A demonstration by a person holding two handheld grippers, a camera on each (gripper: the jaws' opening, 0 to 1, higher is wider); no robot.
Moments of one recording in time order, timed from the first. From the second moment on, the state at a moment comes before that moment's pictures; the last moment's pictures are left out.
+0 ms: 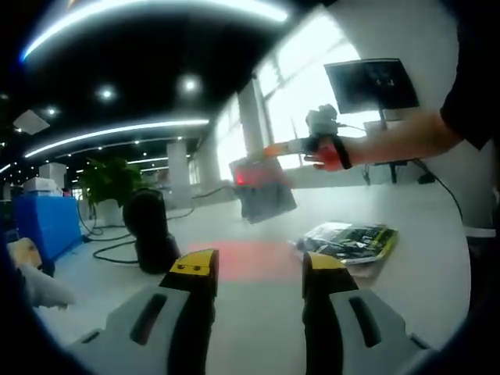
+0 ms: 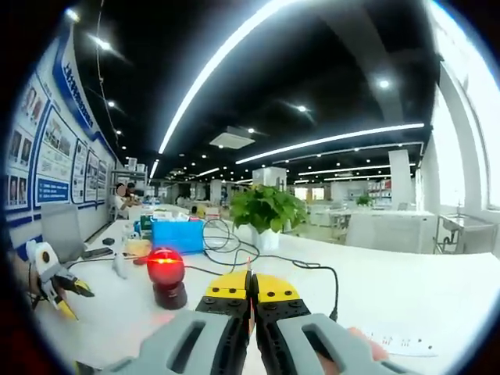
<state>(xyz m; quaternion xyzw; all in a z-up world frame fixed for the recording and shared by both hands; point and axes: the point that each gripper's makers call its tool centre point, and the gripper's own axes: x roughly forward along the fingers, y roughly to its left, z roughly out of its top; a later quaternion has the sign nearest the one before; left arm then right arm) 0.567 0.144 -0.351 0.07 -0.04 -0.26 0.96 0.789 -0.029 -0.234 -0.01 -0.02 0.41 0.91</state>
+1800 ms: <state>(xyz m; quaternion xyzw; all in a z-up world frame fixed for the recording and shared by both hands) 0.576 0.149 -0.357 0.08 -0.02 -0.25 0.97 0.875 -0.046 -0.329 -0.13 0.07 0.40 0.90</state>
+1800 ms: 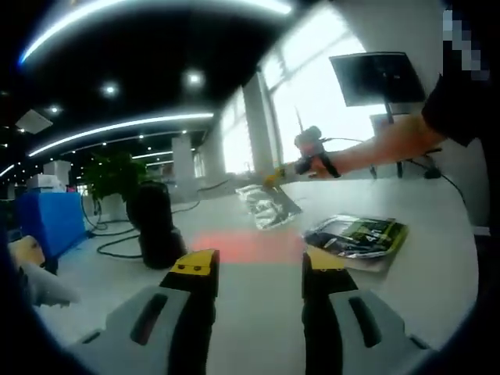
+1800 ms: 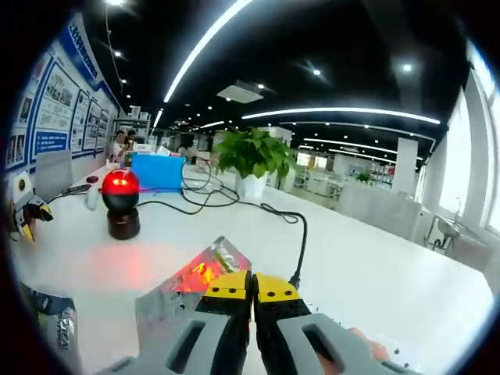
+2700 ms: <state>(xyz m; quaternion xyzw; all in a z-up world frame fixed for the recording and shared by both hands) 0.576 0.146 -0.360 0.09 -0.01 -0.25 0.96 0.887 -0.041 -0.392 -0.21 0.15 0.43 0.86</state>
